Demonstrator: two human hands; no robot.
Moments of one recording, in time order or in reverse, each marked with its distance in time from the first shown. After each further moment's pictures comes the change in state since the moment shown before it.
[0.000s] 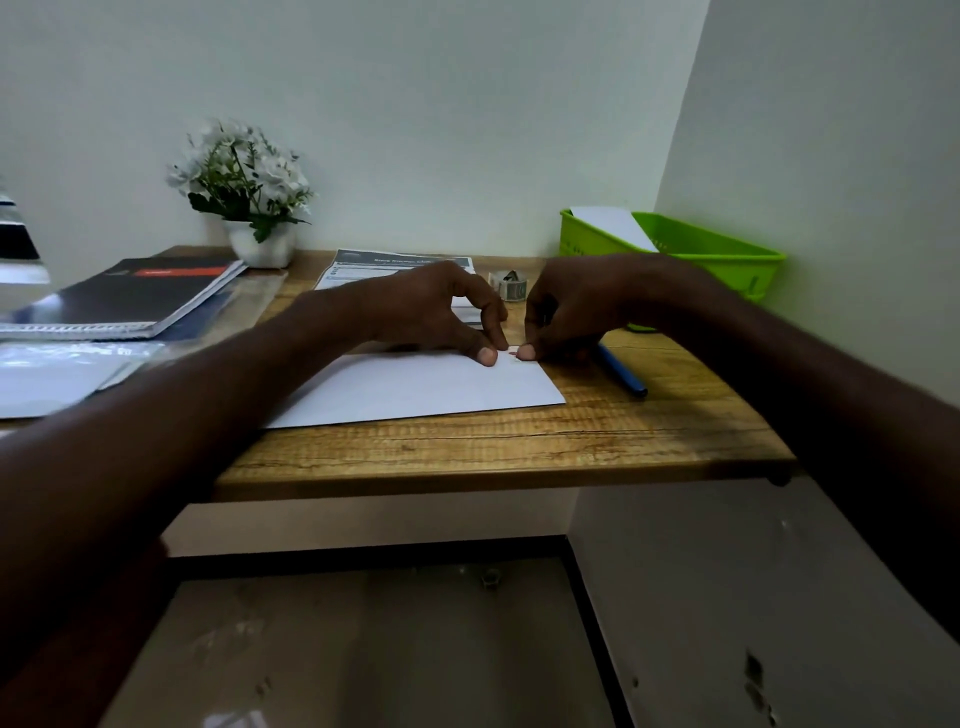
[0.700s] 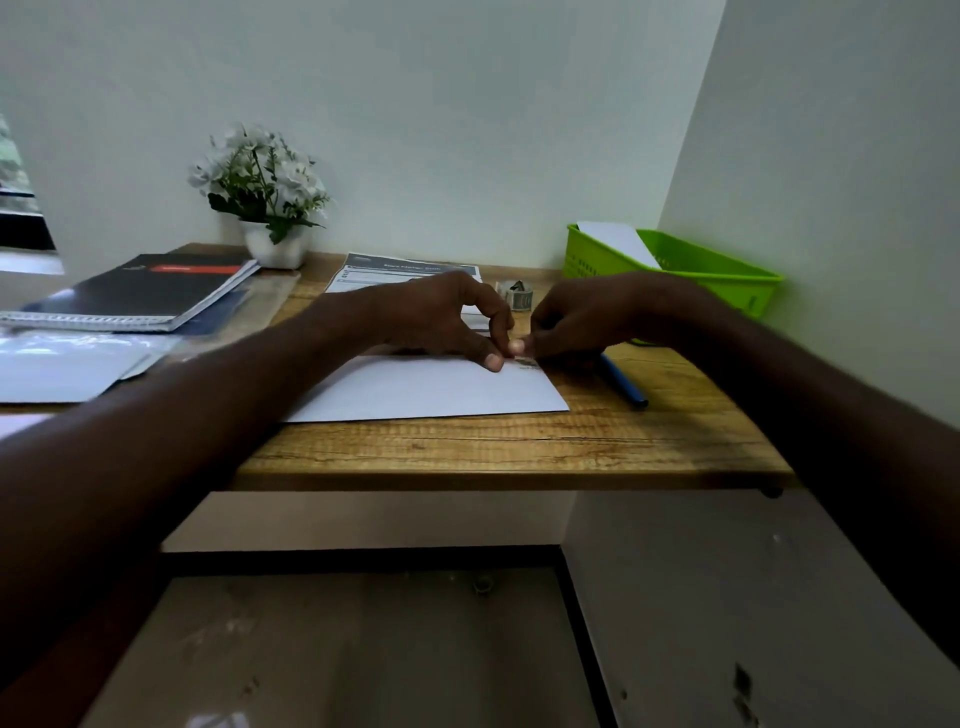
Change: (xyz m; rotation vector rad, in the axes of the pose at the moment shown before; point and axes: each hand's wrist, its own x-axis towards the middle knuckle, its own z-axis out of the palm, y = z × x) left_hand -0.002 0.003 0.002 -0.028 0.012 0.022; right_hand -0.008 0.000 0.004 -0.007 -0.040 -0.041
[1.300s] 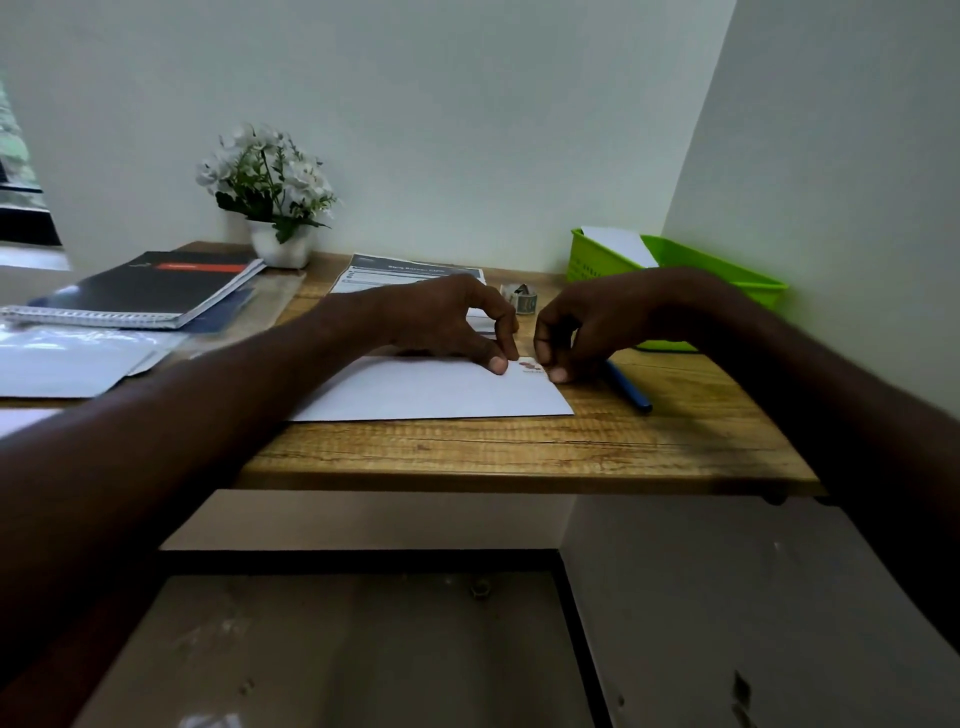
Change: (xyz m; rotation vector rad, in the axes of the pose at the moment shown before) left_hand -0.001 0.001 0.000 0.003 -0.006 -0.003; right_hand -0.001 0.008 -0.010 0.039 -0.113 -0.041
